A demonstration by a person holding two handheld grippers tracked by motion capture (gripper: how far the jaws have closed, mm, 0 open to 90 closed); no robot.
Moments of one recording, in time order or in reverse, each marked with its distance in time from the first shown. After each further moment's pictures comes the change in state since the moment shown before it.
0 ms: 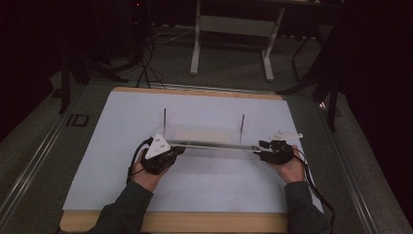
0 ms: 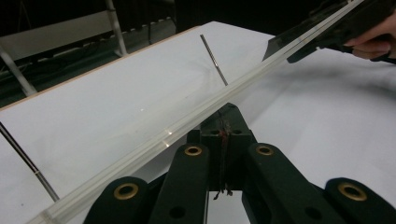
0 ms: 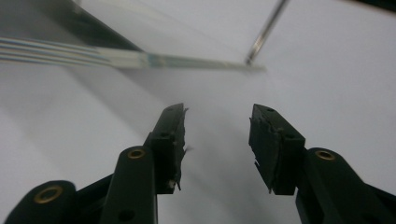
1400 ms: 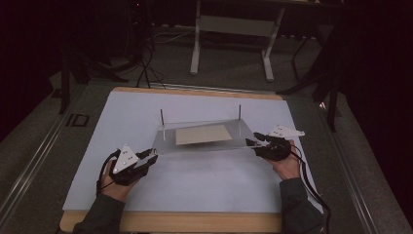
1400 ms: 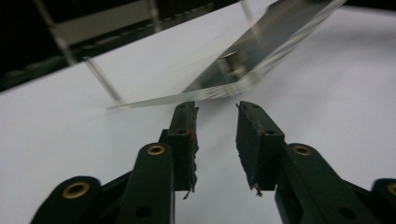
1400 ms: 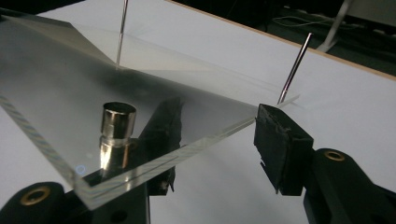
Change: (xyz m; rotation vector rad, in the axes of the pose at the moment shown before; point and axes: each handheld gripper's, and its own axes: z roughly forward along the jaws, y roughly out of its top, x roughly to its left) left arm 0.035 -0.062 -0.057 0.034 0.227 0.026; right arm 0.010 0.021 -0.004 -0.139 0.055 -0.019
